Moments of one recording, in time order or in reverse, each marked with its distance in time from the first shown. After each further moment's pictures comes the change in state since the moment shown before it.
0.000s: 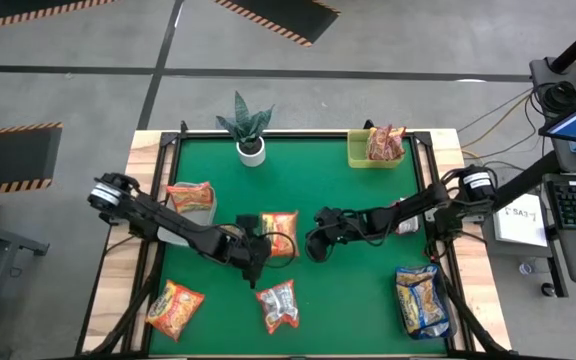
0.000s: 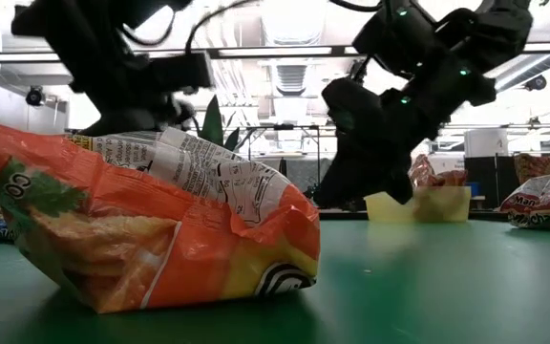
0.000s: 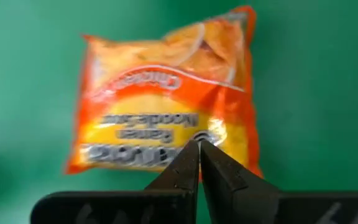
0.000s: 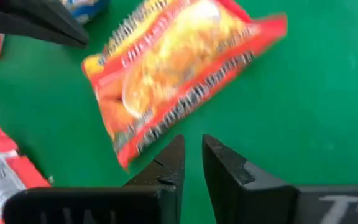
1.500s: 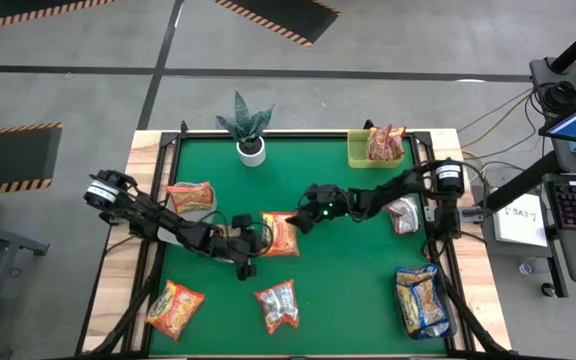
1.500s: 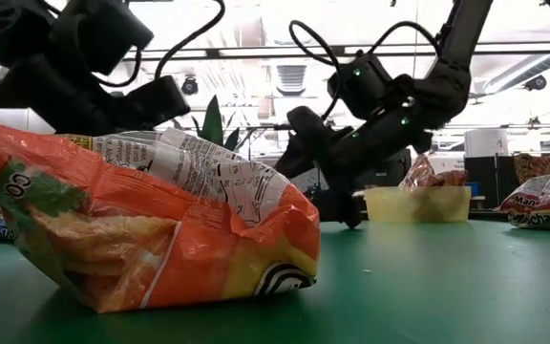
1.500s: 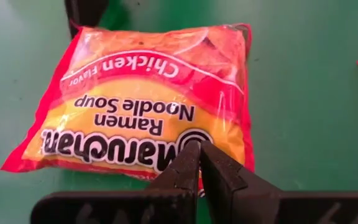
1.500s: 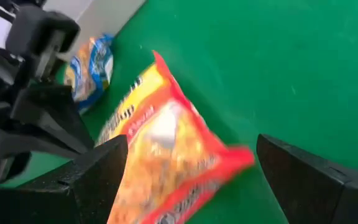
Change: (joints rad) left arm 0.045 -0.039 -0.355 0.643 0.088 -0.012; right arm -0.265 0.212 0.032 0.391 -0.286 0.012
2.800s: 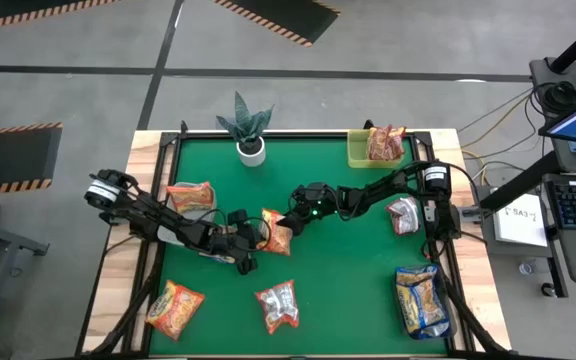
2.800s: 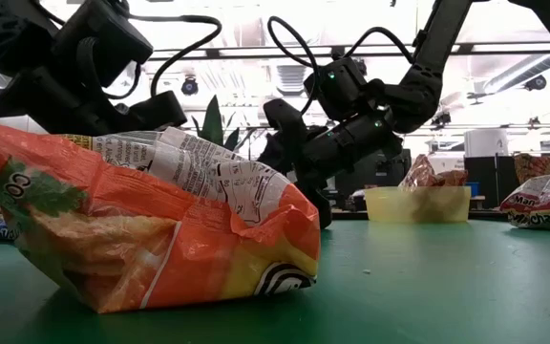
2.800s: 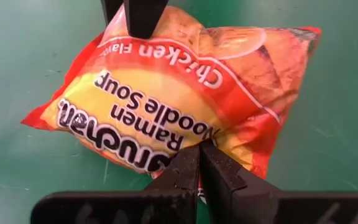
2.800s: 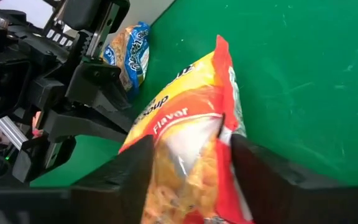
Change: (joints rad) left arm 0.035 0.004 -0.030 0.001 -0.068 -0.073; right arm 0.016 0.137 0.146 -0.009 -0.162 -0.015
